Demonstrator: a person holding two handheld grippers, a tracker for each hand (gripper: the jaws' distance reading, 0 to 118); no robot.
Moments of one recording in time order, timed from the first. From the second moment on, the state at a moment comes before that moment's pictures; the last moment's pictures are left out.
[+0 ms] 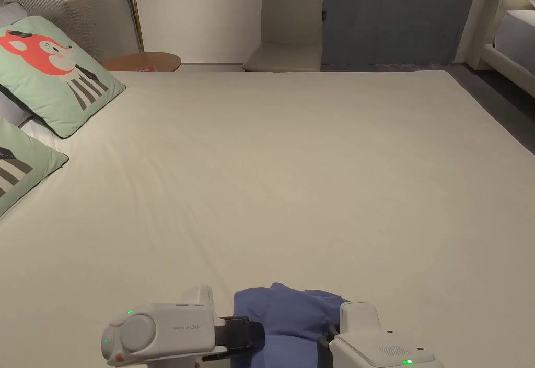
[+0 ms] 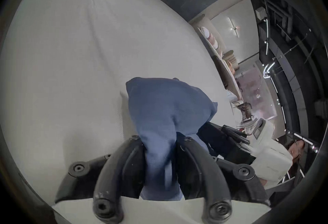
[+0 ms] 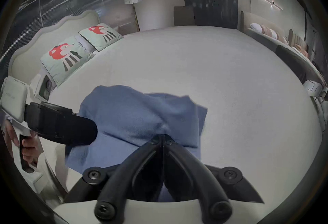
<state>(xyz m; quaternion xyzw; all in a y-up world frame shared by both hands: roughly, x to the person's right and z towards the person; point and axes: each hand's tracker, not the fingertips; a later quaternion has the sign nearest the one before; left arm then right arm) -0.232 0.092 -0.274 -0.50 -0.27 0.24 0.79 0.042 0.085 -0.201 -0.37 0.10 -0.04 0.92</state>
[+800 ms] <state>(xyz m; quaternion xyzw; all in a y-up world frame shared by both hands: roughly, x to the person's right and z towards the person) -0.544 0.150 -0.344 -0.52 -0.04 0.06 0.85 -0.002 0.225 -0.244 -0.14 0.08 -0.01 0.99</state>
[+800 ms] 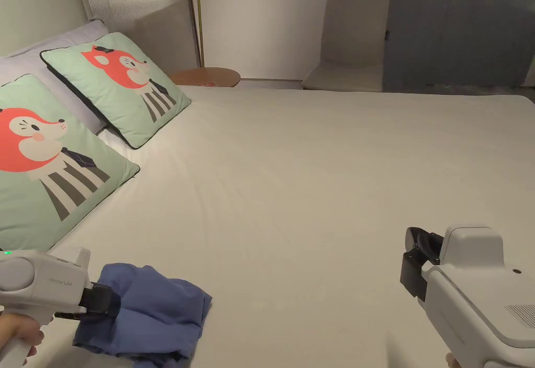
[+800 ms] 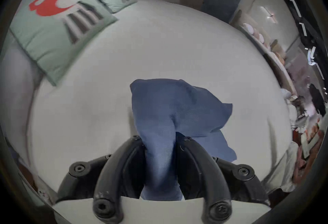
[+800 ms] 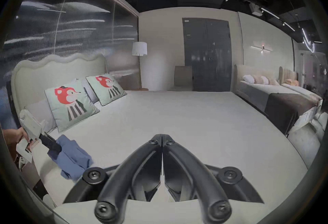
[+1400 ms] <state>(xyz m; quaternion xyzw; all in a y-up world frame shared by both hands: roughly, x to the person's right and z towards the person) -0.620 0.171 -0.337 -0.44 0.11 0.10 0.88 -0.017 0.216 -0.246 -0.15 0.09 -0.01 0.98</state>
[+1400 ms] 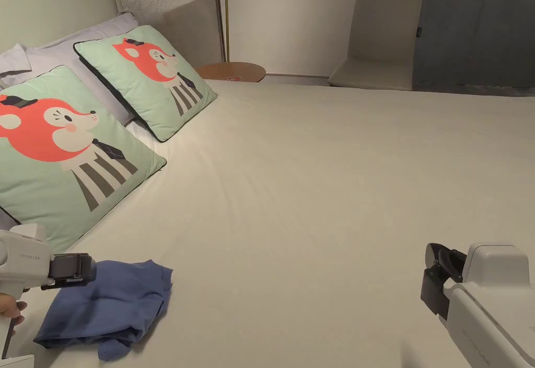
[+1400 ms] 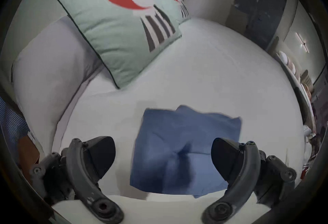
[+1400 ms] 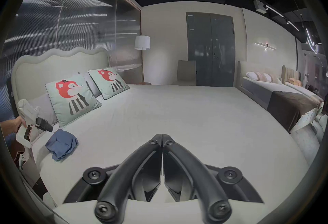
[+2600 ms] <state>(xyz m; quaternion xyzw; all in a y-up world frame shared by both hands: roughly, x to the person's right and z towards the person) -0.217 0.303 -0.206 0.06 -0.05 -0.01 1.00 0.089 0.314 -0.141 0.04 -0.03 0.05 1.00</state>
